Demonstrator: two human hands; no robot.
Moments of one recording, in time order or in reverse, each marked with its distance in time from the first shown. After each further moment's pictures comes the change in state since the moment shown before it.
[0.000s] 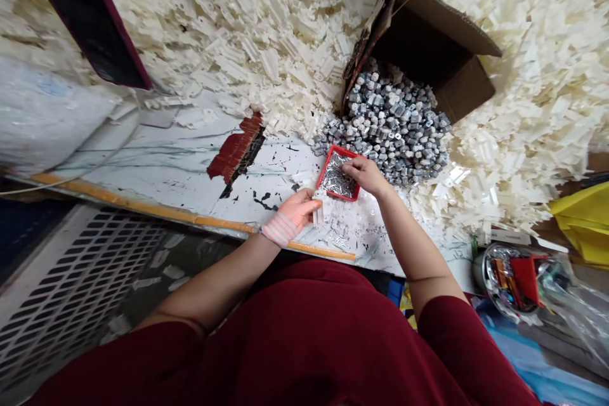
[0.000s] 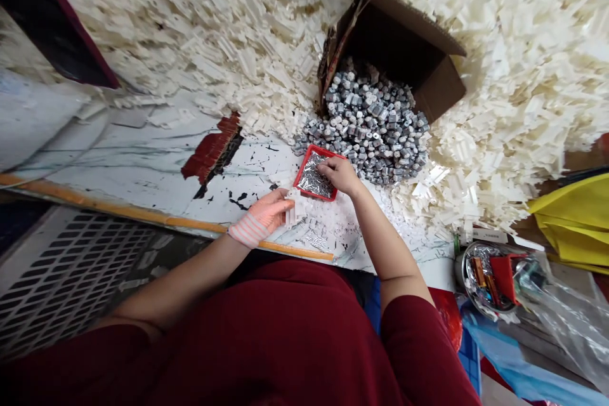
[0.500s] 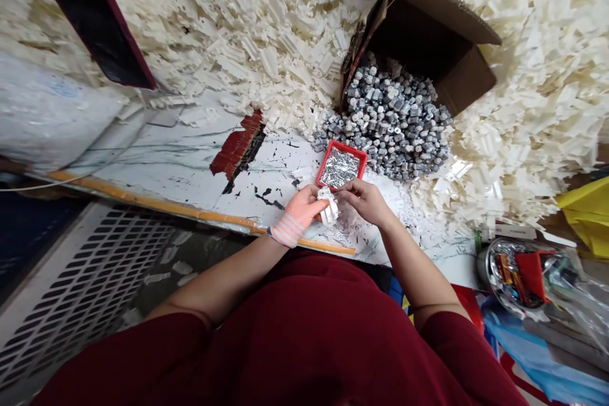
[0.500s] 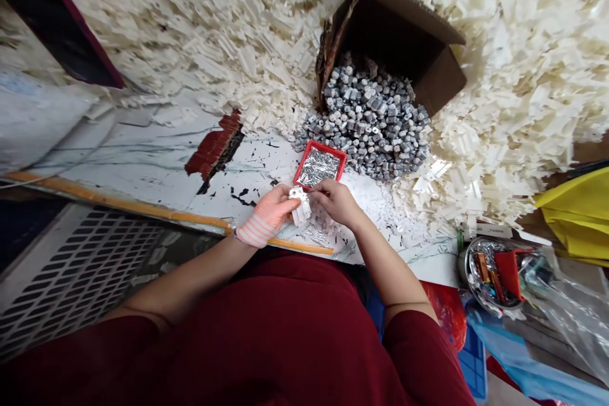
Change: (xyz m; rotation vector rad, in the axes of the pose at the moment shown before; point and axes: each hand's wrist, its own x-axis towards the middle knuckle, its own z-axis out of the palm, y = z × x) left_hand -0.004 -0.011 0.013 0.216 0.034 0.120; right_hand -0.079 -0.032 0.021 0.004 -0.024 -0.142
